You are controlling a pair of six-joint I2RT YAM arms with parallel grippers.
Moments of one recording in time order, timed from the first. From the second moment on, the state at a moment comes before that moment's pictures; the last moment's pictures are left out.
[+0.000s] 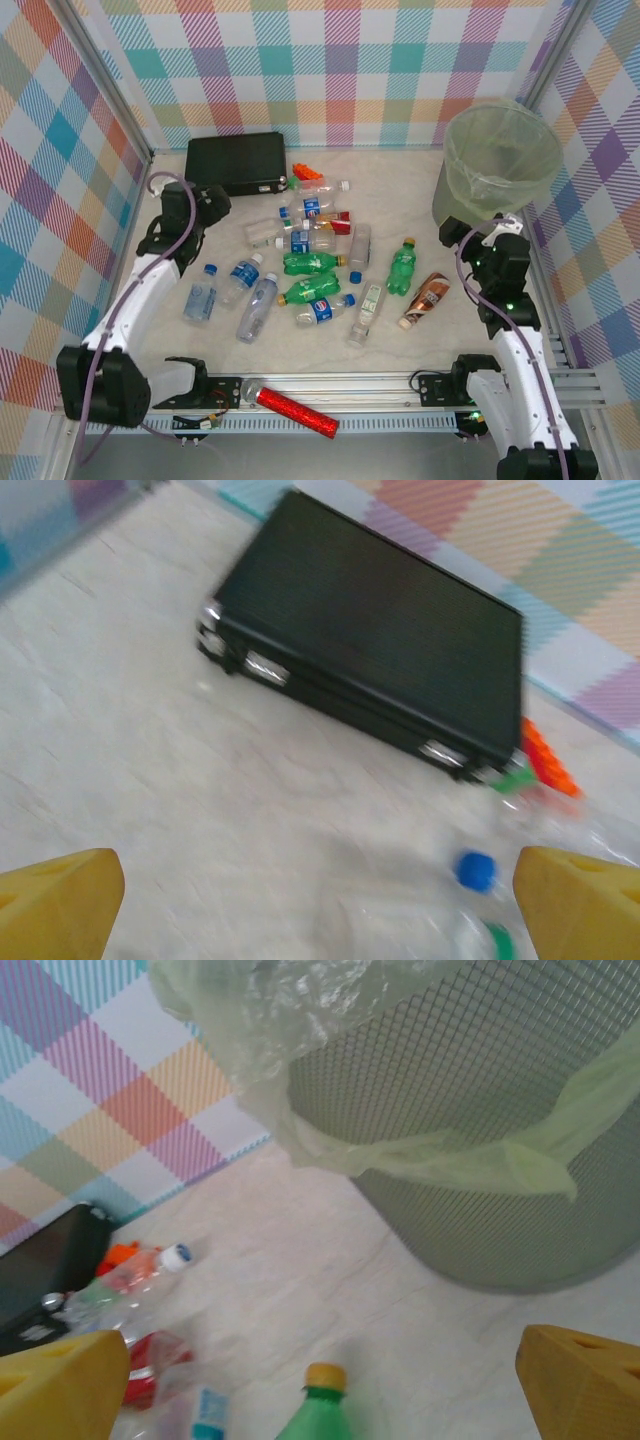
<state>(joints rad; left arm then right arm) -0.11 1.15 0.94 -0.35 -0.19 -0.60 -0.02 0.67 0.58 -0.25 -0.07 0.51</state>
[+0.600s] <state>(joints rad) -0.79 0.95 0.80 -0.41 -0.16 -0.71 -0.02 0.86 0.76 -0.86 -0.25 0.60</state>
